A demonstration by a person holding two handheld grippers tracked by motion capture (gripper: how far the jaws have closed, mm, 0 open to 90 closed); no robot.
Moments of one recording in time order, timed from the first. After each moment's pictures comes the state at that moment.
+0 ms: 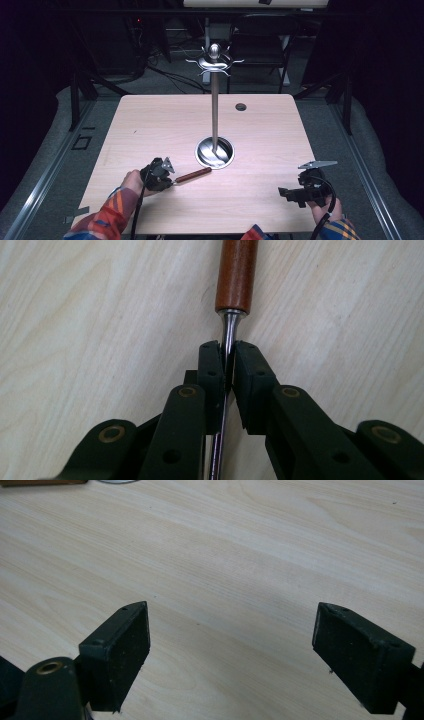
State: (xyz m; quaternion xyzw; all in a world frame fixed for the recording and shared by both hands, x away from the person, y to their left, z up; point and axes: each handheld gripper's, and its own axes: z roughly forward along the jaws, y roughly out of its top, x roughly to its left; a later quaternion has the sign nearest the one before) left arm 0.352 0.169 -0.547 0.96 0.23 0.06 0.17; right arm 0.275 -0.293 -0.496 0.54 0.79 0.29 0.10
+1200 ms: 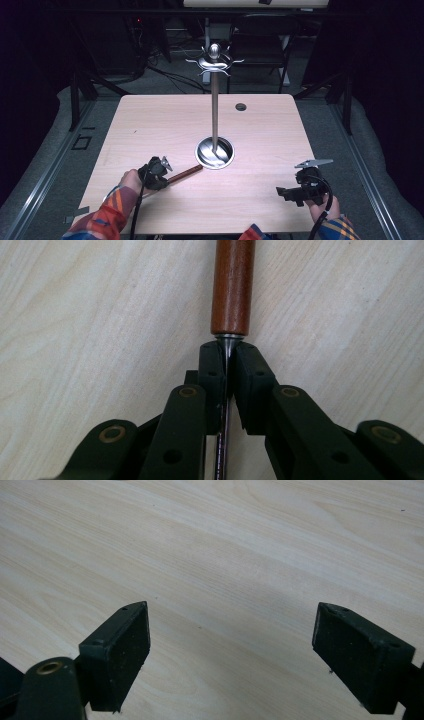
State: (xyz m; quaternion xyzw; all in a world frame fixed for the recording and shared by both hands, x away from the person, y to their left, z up) left arm 0.358 0.172 -0.549 0.95 0.26 0.05 0.14; right arm 0.280 -0.287 -0.497 0.53 0.80 0.28 0.10
